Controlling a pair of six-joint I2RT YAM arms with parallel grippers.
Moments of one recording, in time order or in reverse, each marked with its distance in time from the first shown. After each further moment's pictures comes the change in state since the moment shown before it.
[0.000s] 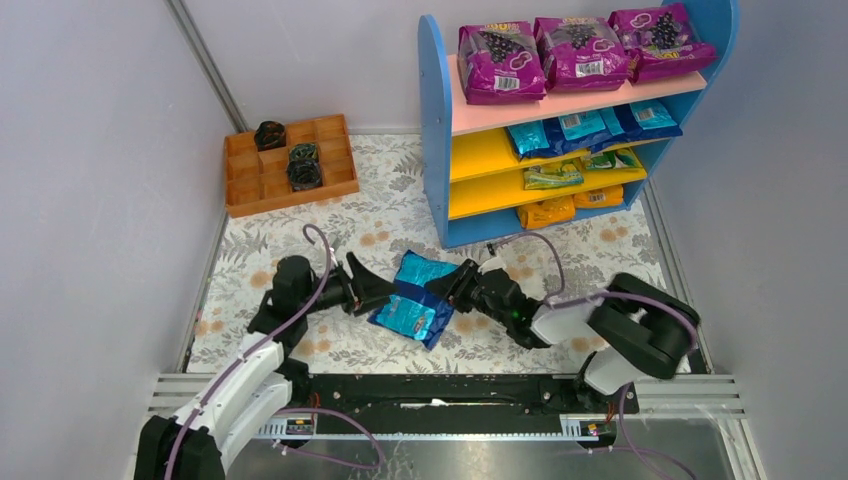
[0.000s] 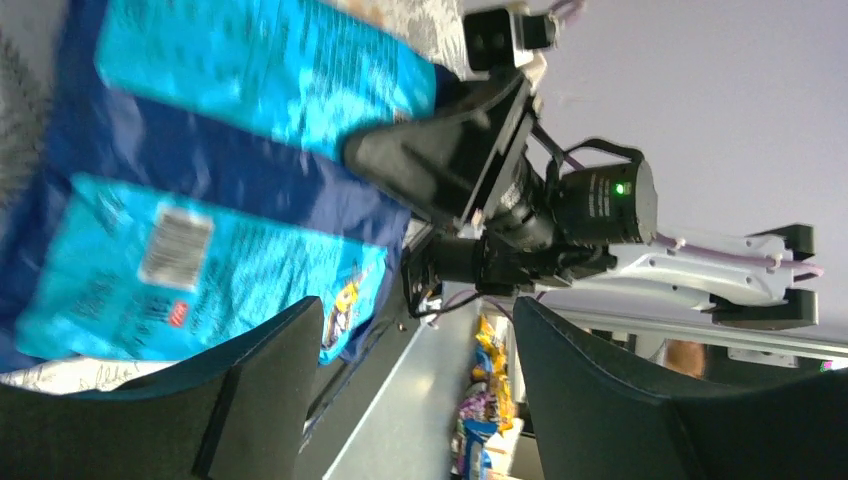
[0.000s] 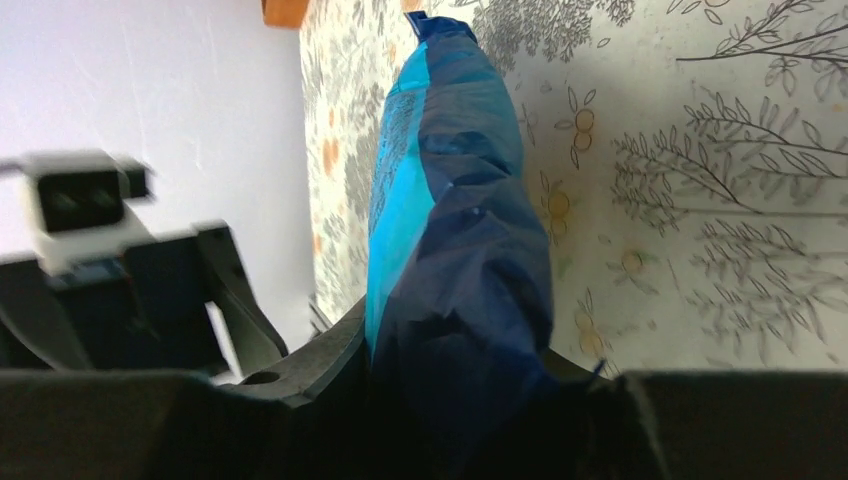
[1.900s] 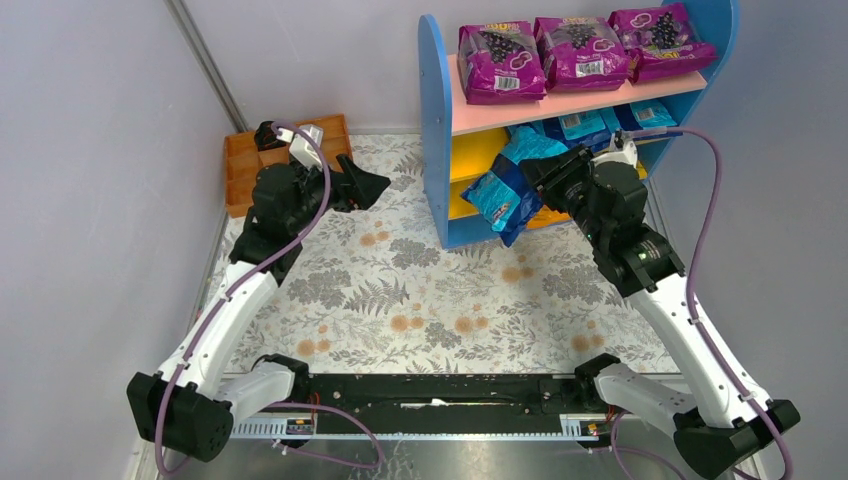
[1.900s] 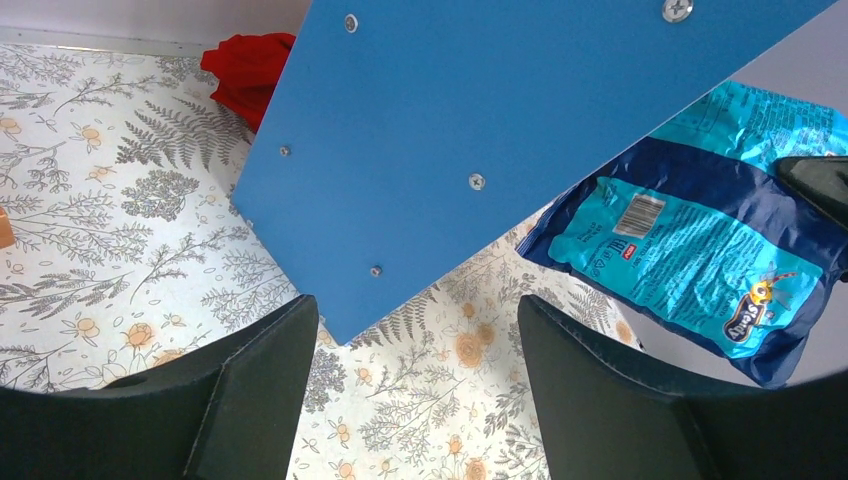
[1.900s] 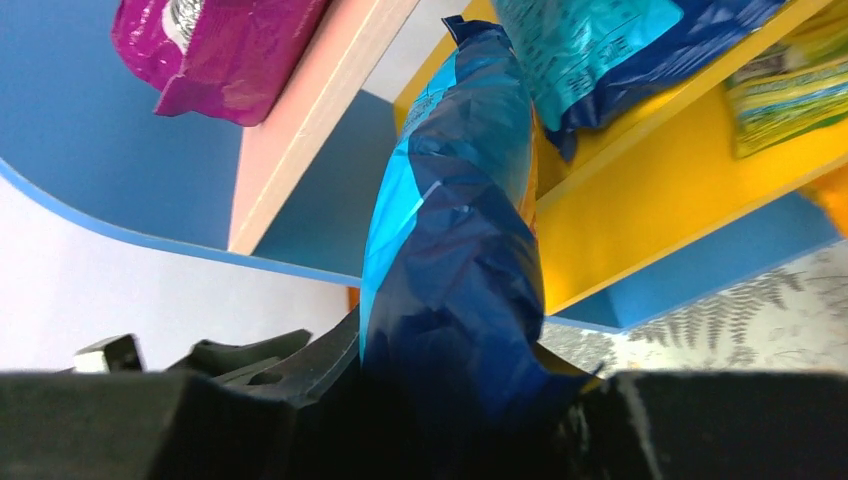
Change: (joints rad) left arm 0.000 0.348 0.769 -0.170 -0.411 0.600; right arm -0.458 -0.602 0.815 -1.267 0.092 -0.387
